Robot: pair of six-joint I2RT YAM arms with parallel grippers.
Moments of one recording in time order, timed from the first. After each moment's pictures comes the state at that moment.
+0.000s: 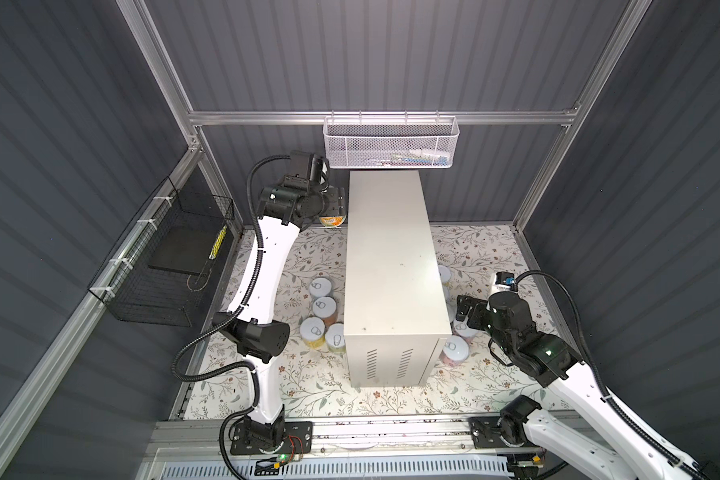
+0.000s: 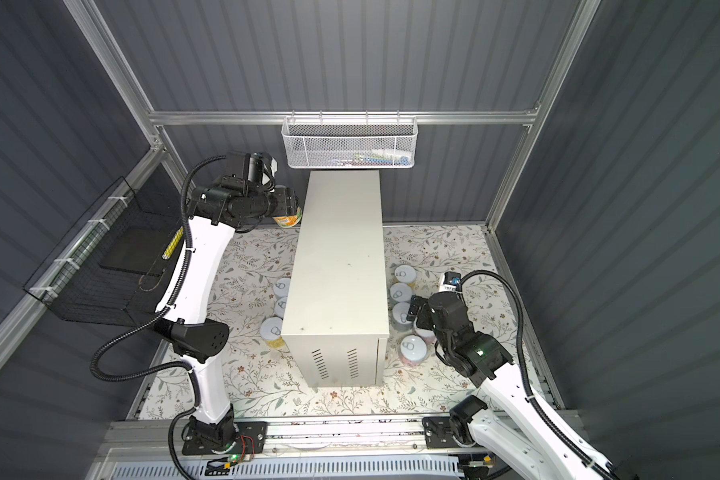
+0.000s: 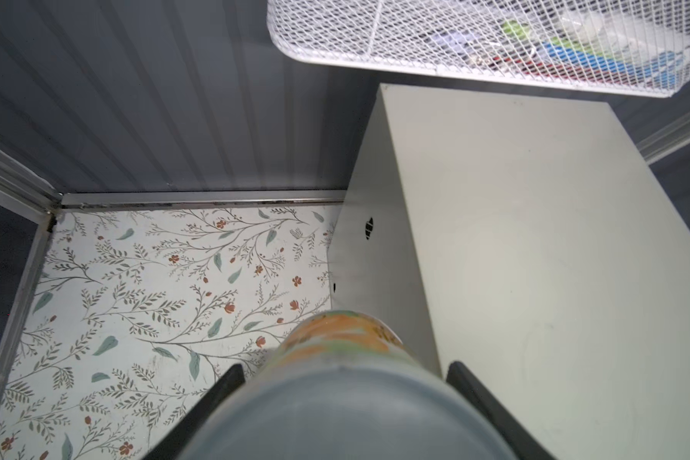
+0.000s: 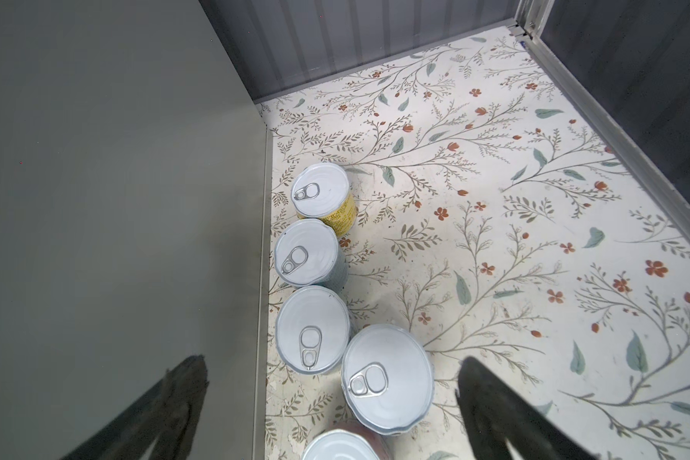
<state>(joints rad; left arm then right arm) -0.37 1.97 2.56 -1.22 -0.02 -0.25 0.52 0.77 0.73 -0.56 0.38 0.53</state>
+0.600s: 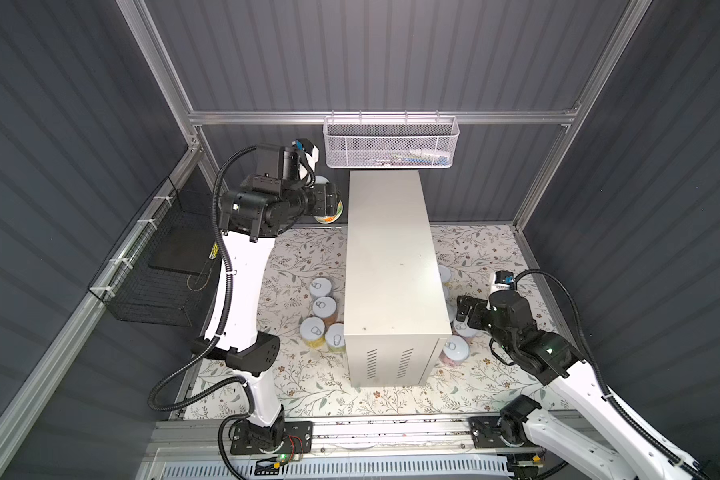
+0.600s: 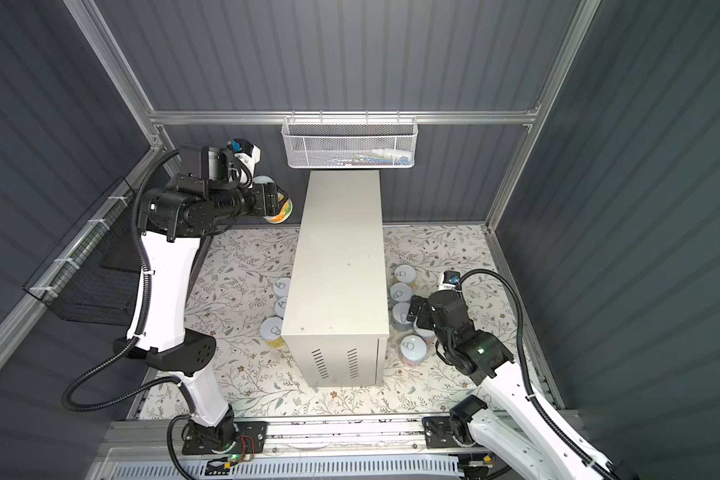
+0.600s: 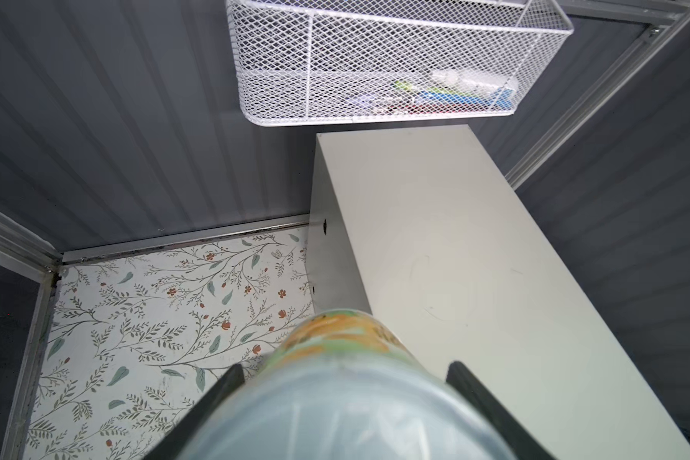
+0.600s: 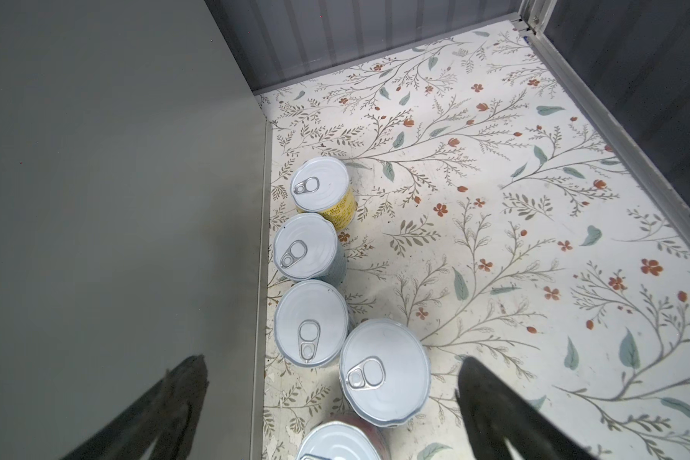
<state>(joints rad) -0.39 1.83 2.65 -1.33 0.08 -0.14 0.52 0.78 0.76 -0.60 0.37 0.52</state>
